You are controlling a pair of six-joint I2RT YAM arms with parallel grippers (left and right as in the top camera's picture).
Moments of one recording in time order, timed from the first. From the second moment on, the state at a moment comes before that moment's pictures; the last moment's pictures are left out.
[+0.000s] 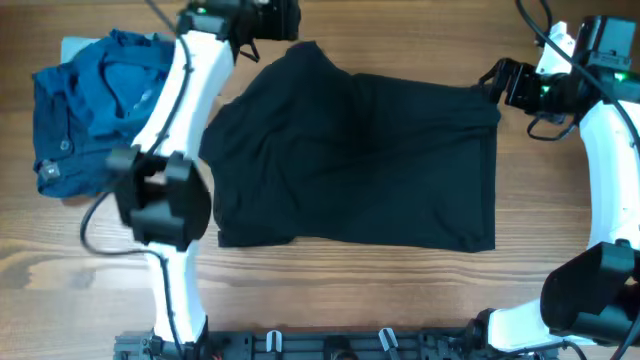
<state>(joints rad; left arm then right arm) -0.22 2.22 2.08 -0.64 0.17 -0.08 -0.23 1.68 1.51 -0.89 -0.33 0.07</state>
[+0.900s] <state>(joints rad) -0.17 2.49 2.08 -0.72 0.20 0.05 -0.23 1.68 1.51 -0.88 -0.31 0.07</state>
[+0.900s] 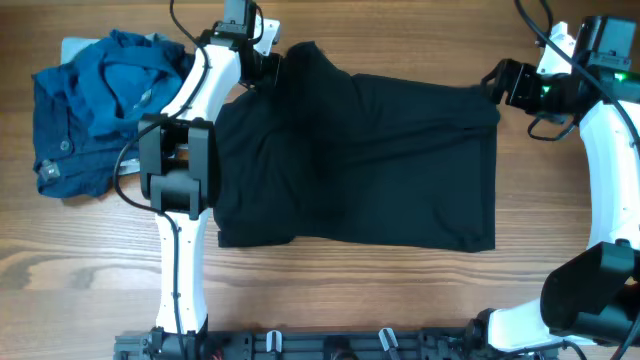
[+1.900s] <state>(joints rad) -0.12 2.34 2.08 -0.76 0.06 -0.12 -0.16 2.16 1.51 -0.50 0.00 0.25</state>
